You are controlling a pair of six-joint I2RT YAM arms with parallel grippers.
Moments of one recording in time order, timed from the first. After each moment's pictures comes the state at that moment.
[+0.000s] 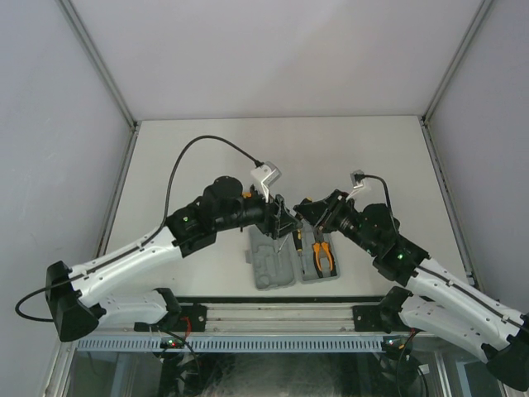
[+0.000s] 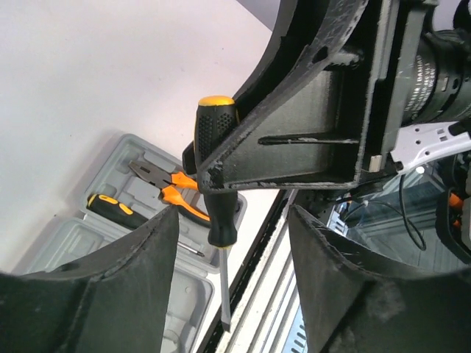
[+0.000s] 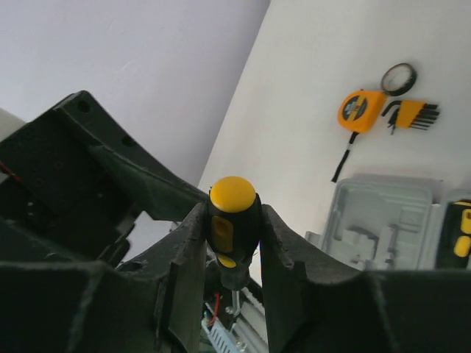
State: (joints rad) left arm -0.95 1.16 1.02 -0.16 0.23 -0.40; right arm 0.78 0.76 0.59 0.05 -0.01 0.94
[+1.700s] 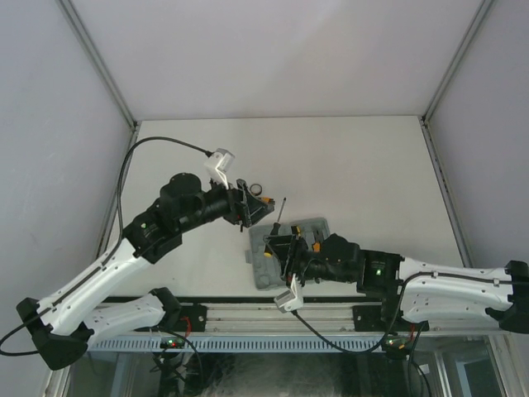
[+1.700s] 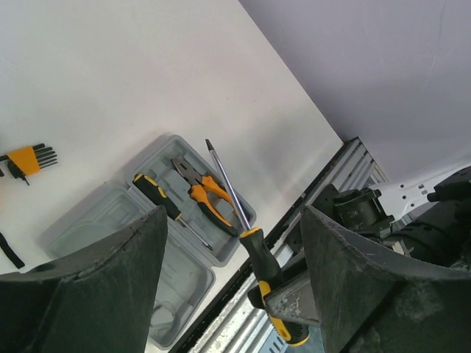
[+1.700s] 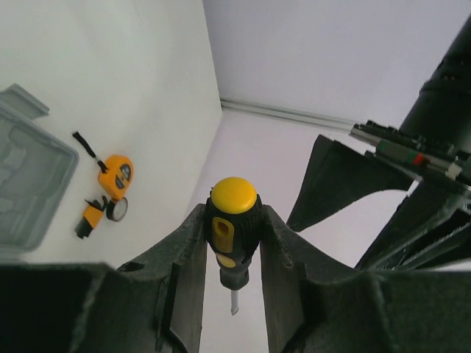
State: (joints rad) left arm -0.80 0.93 1.03 -0.35 0.14 -0.54; right arm 1.31 0.90 0.68 -0.07 -0.04 -1.54
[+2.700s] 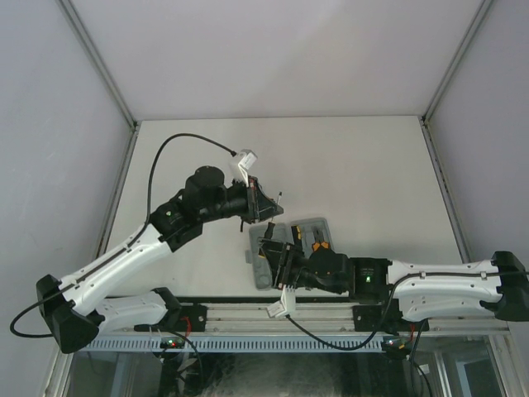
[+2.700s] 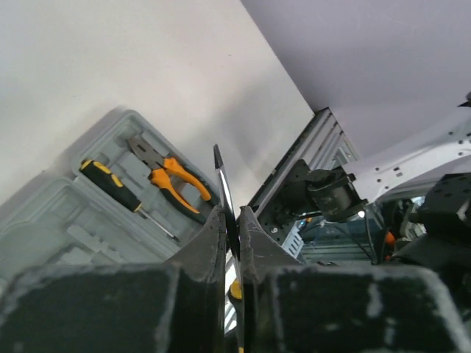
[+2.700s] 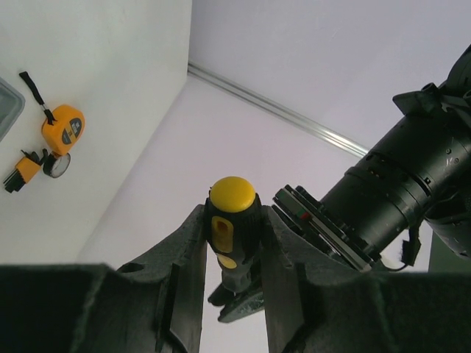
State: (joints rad) left arm -0.80 1.09 1.03 -0.28 0.29 -0.61; right arm 1.44 0.98 0.68 -0.01 0.21 -1.83
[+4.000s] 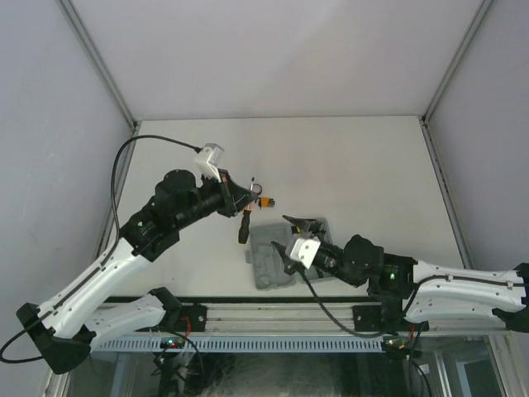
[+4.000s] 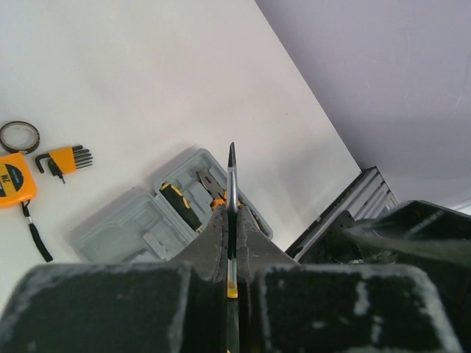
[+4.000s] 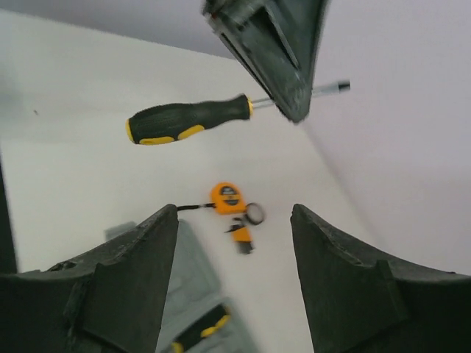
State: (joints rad) left arm -0.73 0.94 1.03 -0.35 0.11 -0.56; right arm 1.37 0.81 0.68 0.10 0.30 -0.67
